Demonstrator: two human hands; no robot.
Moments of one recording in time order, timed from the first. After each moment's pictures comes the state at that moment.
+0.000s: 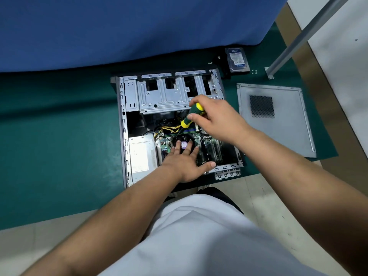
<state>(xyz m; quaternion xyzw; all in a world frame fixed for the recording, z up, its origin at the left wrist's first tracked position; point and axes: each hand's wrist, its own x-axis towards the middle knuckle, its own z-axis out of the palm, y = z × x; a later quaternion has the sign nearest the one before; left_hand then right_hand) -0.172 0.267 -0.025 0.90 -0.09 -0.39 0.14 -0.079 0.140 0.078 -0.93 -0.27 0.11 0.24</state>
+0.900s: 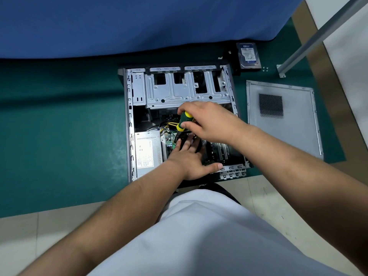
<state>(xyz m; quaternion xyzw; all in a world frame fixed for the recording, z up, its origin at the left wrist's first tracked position) -0.169 0.270 -0.033 0.90 -0.11 -0.38 0.16 -0.077 0.175 0.078 -0.89 -0.41 0.16 0.15</state>
